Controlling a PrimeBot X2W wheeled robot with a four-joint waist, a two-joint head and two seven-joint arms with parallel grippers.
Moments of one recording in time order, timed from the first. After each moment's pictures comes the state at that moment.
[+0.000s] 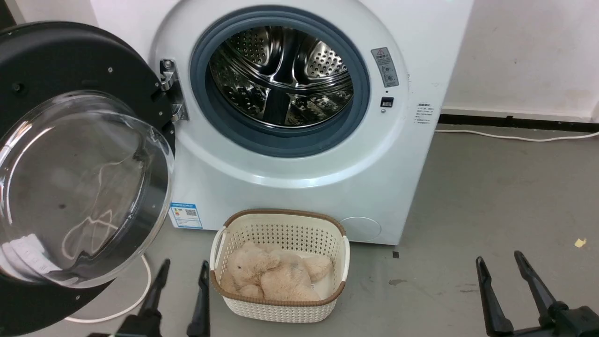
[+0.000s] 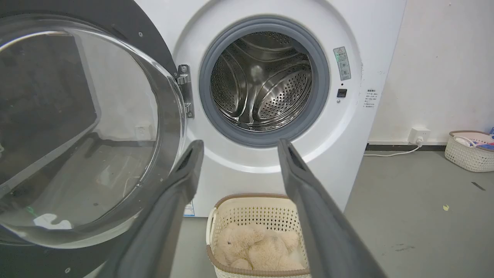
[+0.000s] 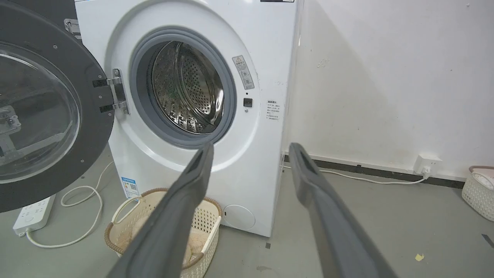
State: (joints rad) left arm 0.13 0.13 -0.10 -0.02 -0.13 0.03 -0.26; right arm 0.14 -0.06 -0.09 -0.03 0.04 0.13 -0.25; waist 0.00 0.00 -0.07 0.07
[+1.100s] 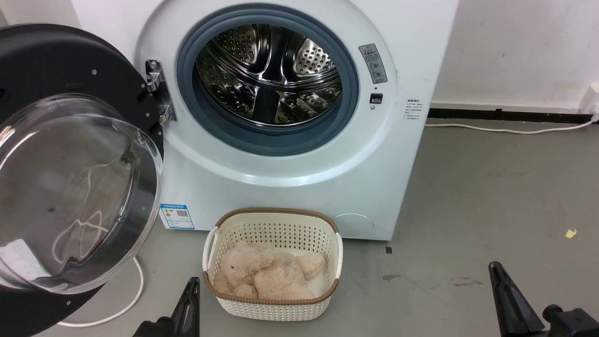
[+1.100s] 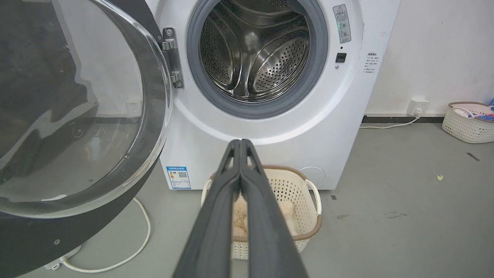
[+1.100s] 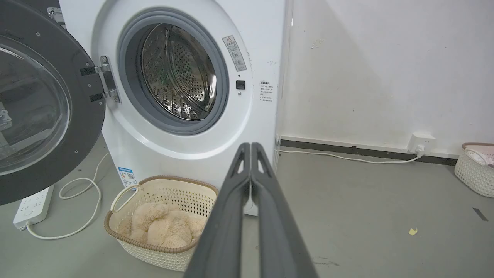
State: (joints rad) left arm 0.14 0.11 -0.13 0.06 -0.11 0.06 -0.24; right arm 0.15 -0.05 -0.08 0.00 0.06 0.13 -0.24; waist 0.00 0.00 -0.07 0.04
